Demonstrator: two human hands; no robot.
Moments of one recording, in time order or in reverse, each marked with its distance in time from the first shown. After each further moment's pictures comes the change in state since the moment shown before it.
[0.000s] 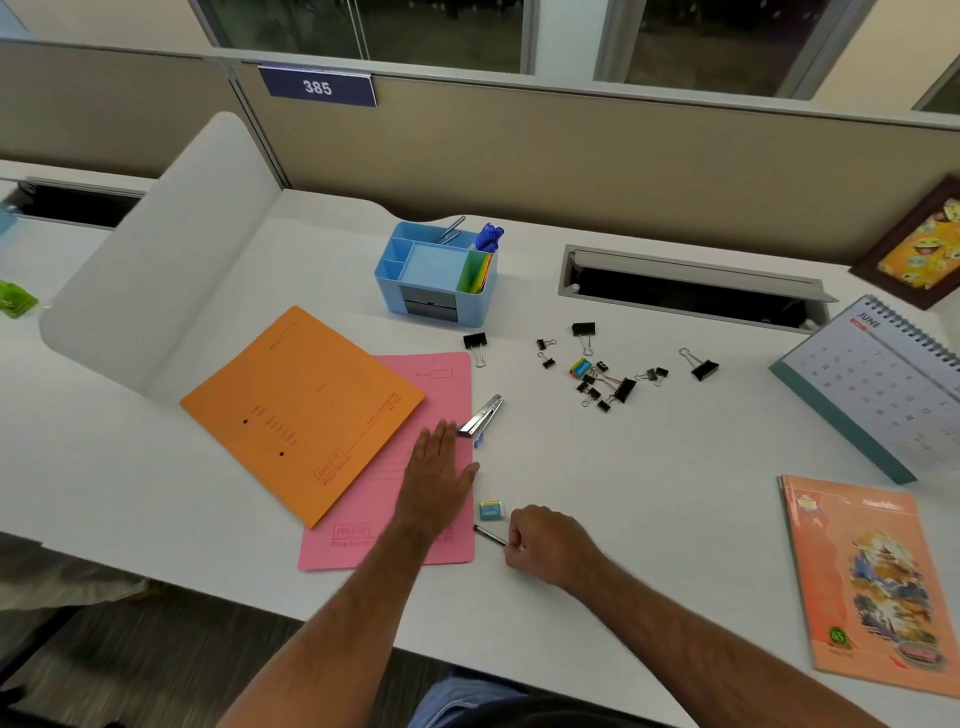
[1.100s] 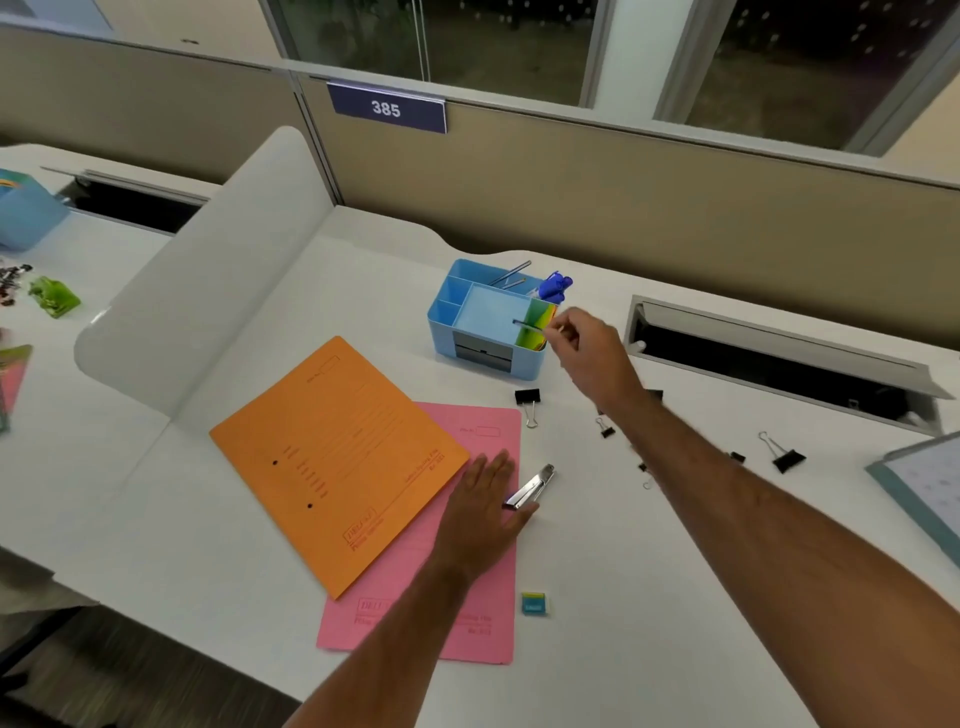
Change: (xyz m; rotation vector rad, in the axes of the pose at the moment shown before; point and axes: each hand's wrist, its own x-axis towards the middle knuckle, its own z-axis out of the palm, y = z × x) left_hand 0.066 -0.016 -0.005 -0.043 -0.010 0.078; right_hand 0.202 -0.043 -0.239 0.452 0.605 -0.176
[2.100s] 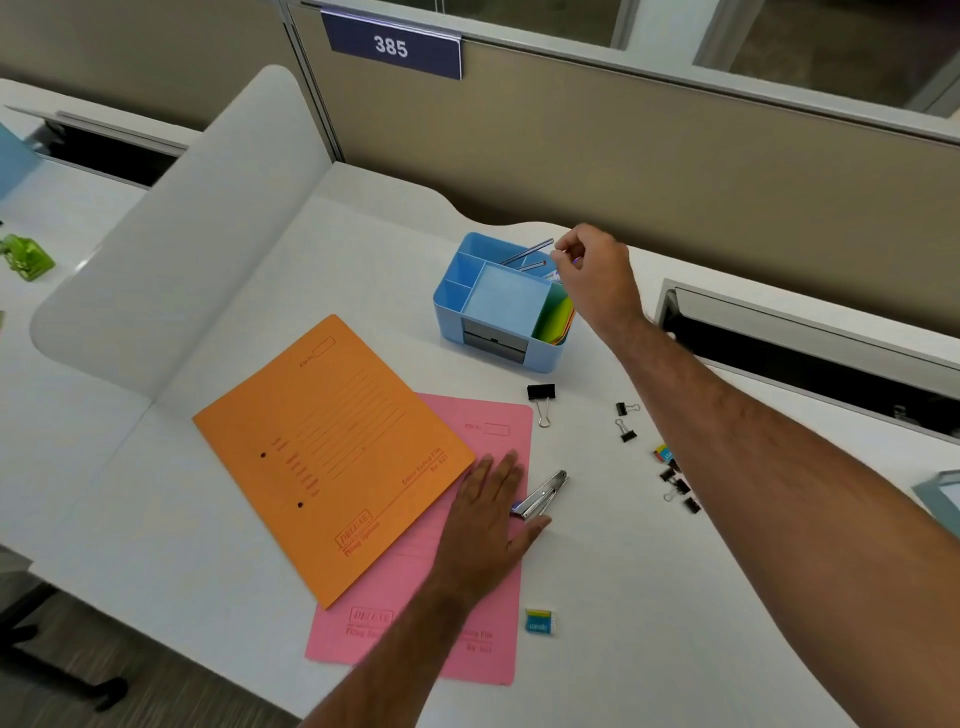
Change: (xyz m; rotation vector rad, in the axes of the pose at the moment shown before) left_hand -0.002 -0.006 0.010 0.009 0.035 0.017; right_hand 0.107 -0.002 0.023 -0.046 0.142 -0.018
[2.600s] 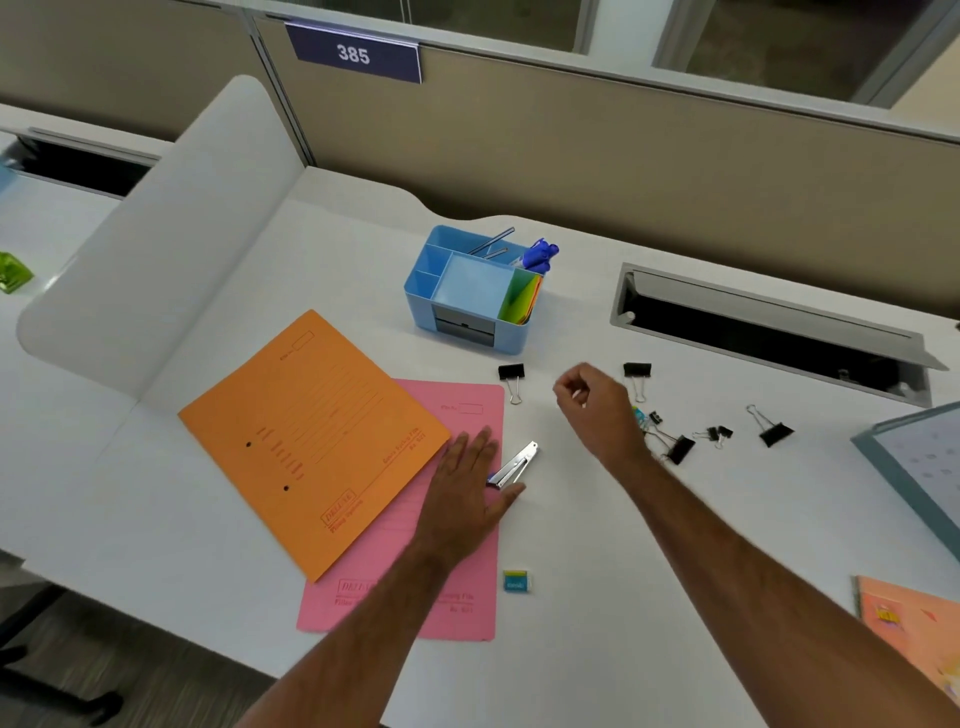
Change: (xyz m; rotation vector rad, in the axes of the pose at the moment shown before) left_hand 0.001 0.007 -0.004 0.030 -0.006 -0.015; right_hand -0.184 0.073 -0.027 0.057 -0.120 0.187
